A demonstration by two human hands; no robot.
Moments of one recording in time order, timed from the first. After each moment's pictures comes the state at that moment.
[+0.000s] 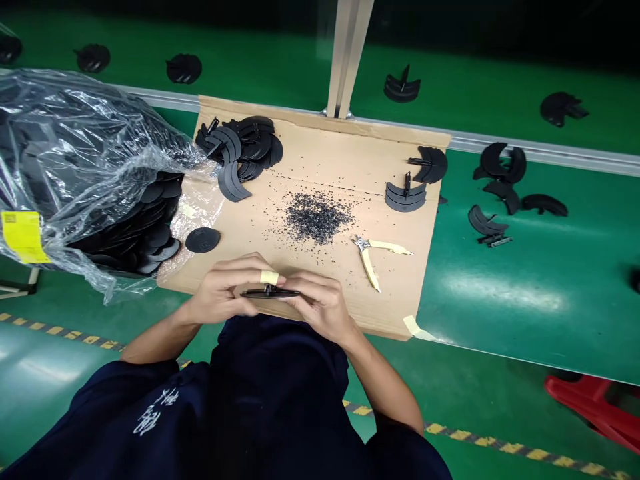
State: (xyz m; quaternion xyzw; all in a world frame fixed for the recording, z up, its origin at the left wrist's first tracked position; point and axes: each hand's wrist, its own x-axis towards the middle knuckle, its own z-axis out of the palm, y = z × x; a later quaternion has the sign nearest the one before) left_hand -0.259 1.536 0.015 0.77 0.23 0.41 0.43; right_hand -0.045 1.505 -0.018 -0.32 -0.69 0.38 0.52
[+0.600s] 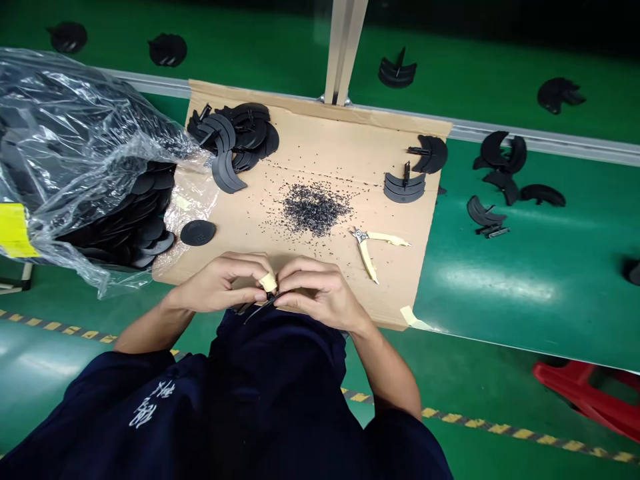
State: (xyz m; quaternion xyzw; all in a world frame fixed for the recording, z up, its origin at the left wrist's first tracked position) left_hand -0.260 1.543 0.027 0.76 0.25 0.28 0.53; right_hand -0.034 1.520 0.000 -0.24 -0.71 0.45 0.48
